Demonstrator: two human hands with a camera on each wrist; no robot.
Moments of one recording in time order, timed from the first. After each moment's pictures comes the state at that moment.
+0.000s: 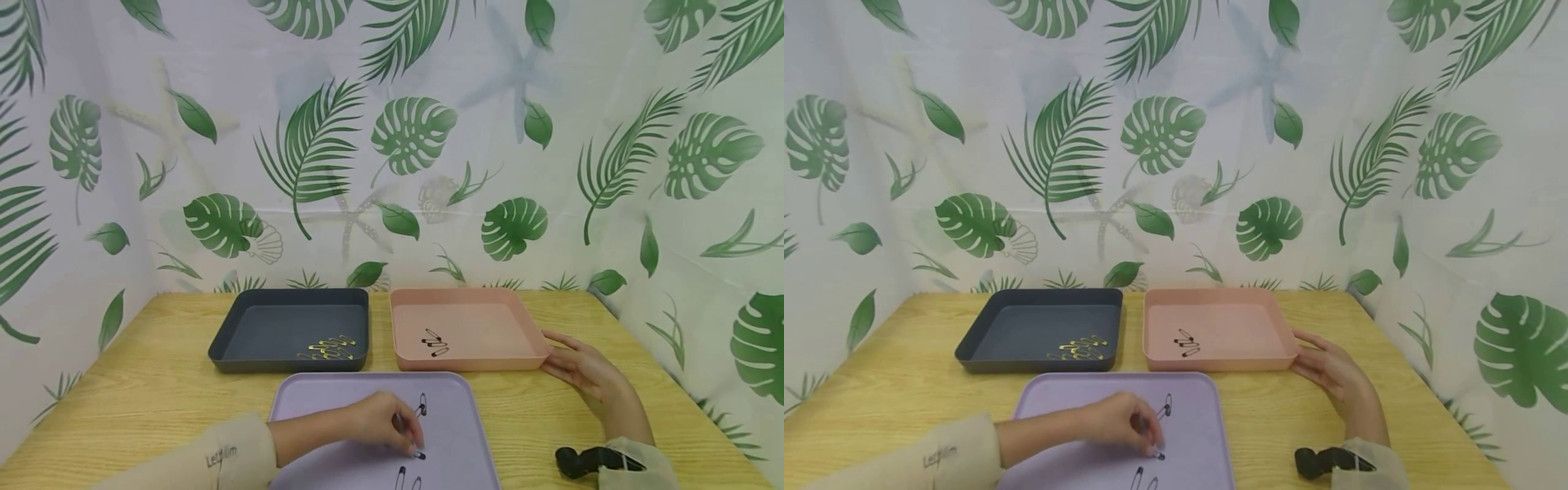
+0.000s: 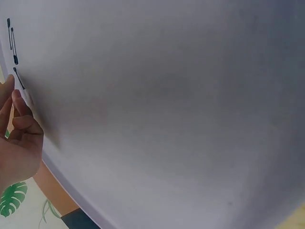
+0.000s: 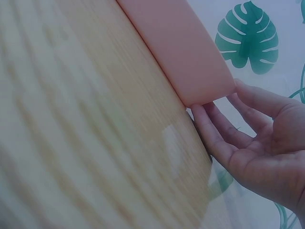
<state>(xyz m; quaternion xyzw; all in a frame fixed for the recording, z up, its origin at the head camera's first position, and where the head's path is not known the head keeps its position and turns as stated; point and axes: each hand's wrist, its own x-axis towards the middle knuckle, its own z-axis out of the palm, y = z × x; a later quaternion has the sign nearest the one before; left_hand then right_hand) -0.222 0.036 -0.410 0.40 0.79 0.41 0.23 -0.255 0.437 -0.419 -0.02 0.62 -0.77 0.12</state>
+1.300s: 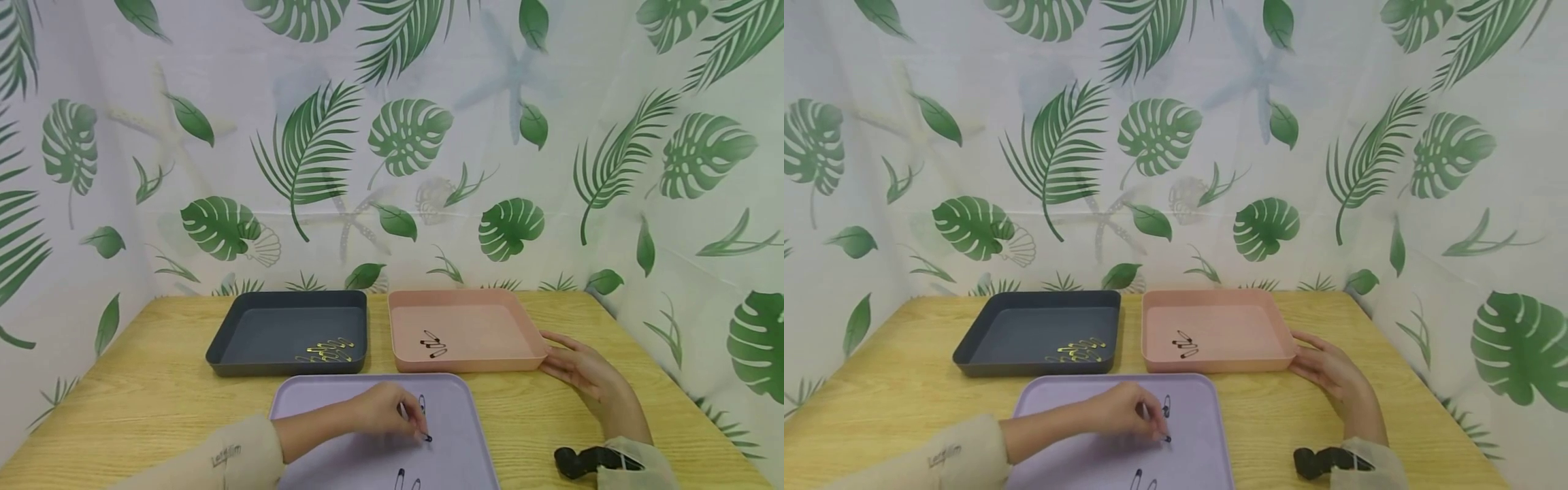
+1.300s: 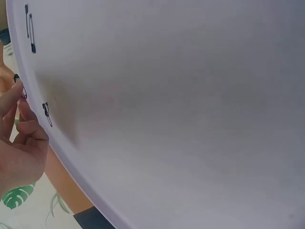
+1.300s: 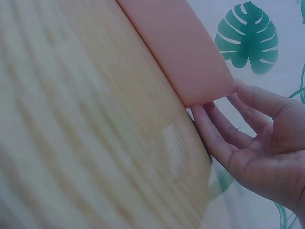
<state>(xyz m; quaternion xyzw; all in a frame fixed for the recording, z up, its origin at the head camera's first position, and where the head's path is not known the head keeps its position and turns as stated) -0.229 0.046 -0.401 0.40 0.81 0.39 0.19 -0.254 0.437 -0.419 -0.02 0.62 -0.77 0.12</state>
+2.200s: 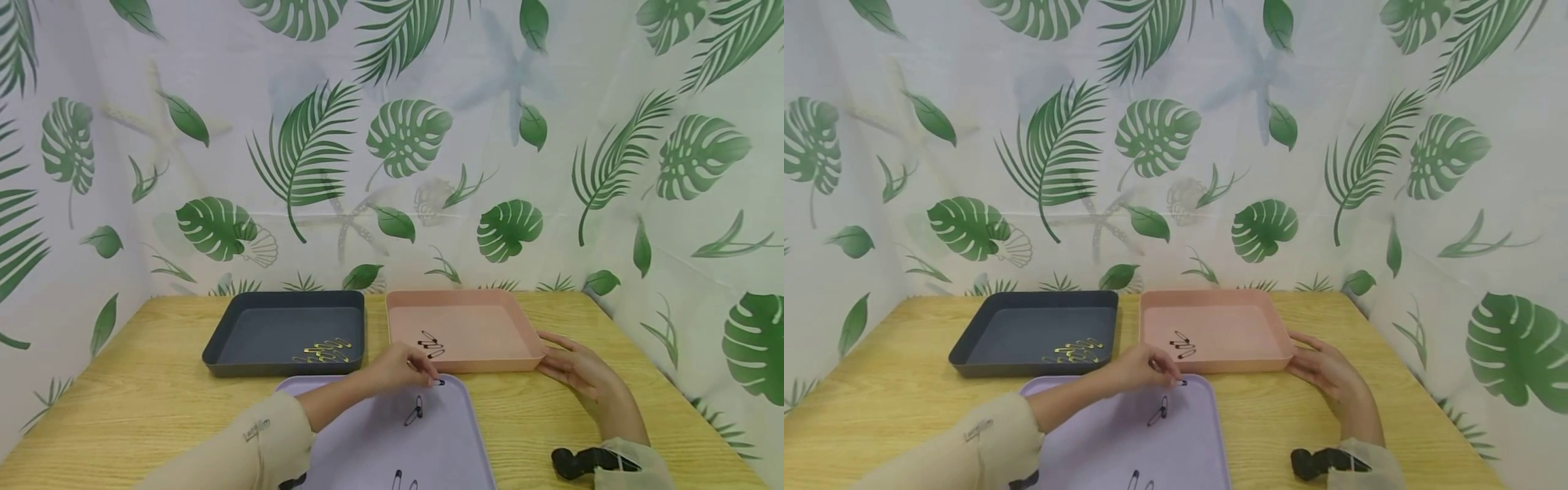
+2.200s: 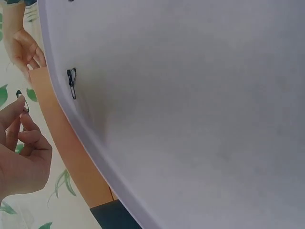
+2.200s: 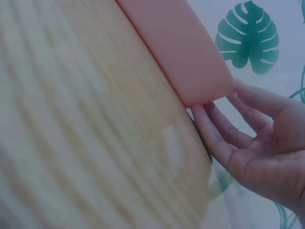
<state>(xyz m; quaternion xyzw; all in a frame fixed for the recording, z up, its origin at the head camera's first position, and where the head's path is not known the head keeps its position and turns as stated) -0.266 0.073 -0.381 0.32 0.82 0.47 0.13 -0.253 0.435 -0.416 -0.02 0.63 -0.76 0.12</state>
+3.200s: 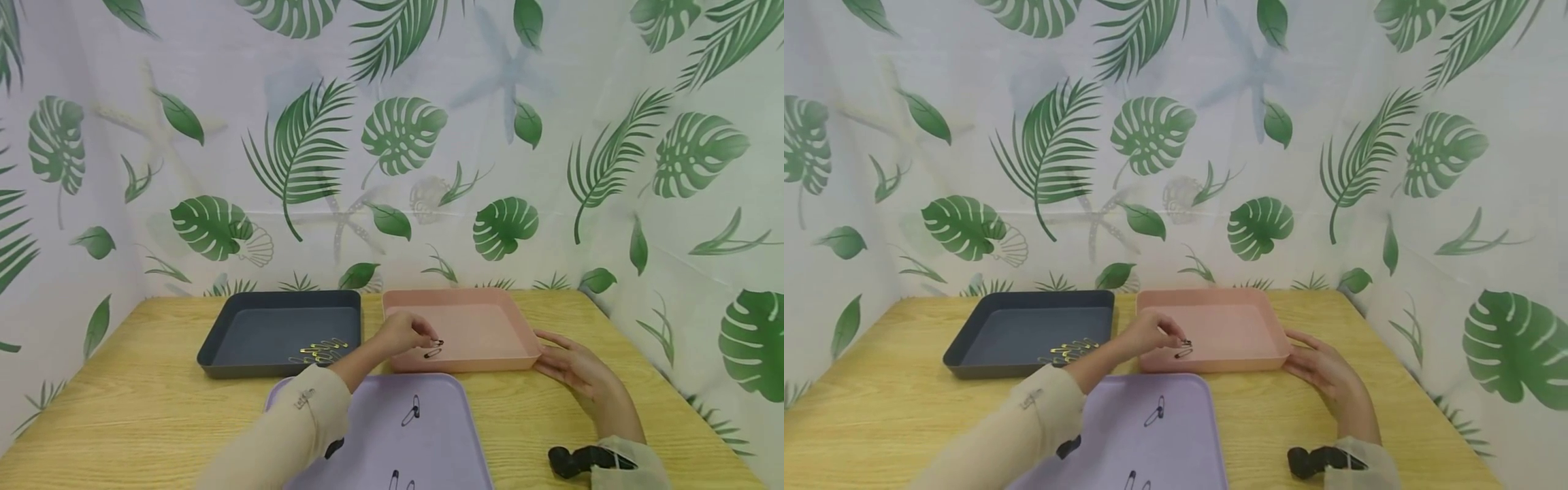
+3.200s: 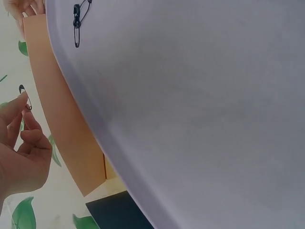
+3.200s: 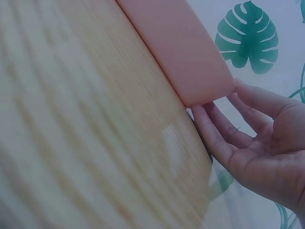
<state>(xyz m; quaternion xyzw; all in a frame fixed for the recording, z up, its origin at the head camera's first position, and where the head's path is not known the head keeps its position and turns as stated) -0.321 0.103 -0.383 0.27 0.85 0.46 0.08 -0.253 0.436 -0.417 -0.02 0.64 -0.76 0.12</state>
